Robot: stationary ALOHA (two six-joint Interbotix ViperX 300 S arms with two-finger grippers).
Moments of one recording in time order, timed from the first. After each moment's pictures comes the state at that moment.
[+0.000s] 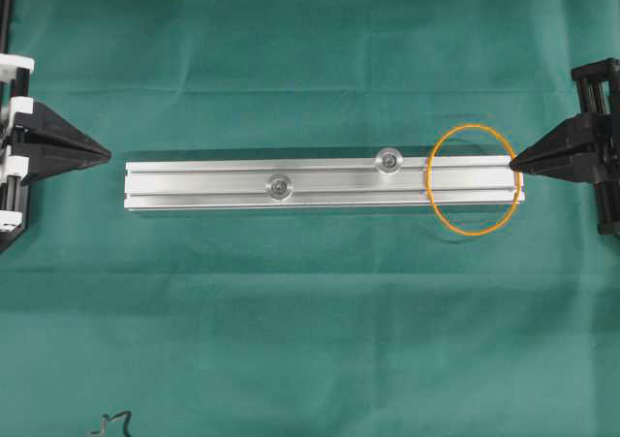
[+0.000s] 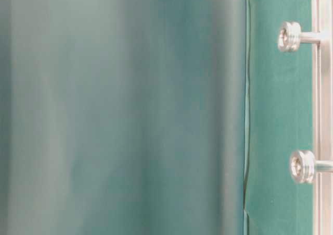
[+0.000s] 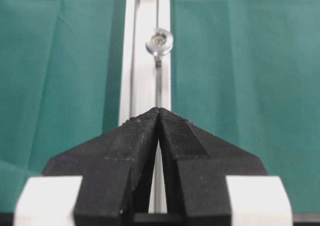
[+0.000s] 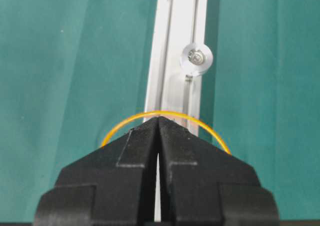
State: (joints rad) left arm 0.00 -1.01 1.05 0.02 0.43 -0.04; right arm 0.00 -0.84 0.95 0.00 0.60 0.02
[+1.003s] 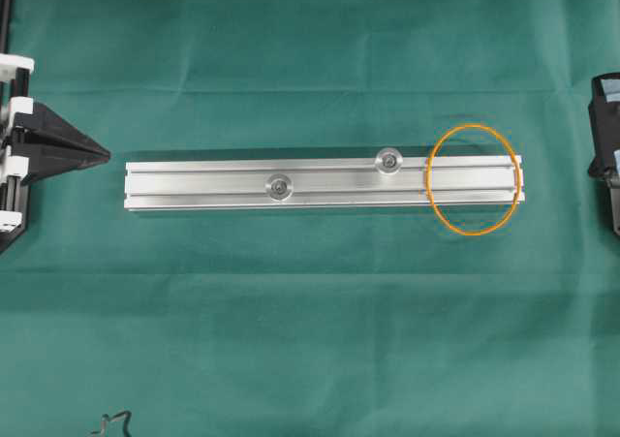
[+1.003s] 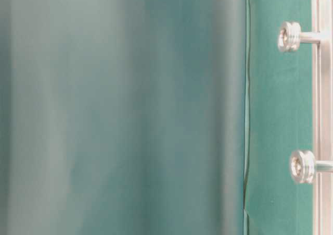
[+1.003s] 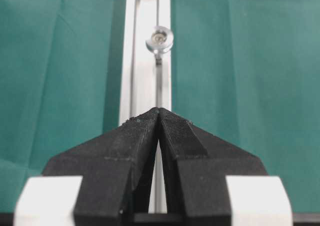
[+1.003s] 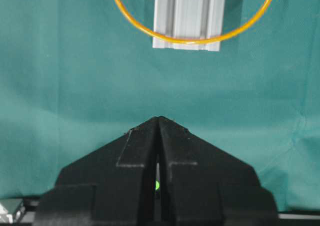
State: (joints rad) left arm 0.00 -1.01 1.05 0.02 0.43 -0.04; right arm 0.00 -0.82 0.87 0.00 1.22 0.10
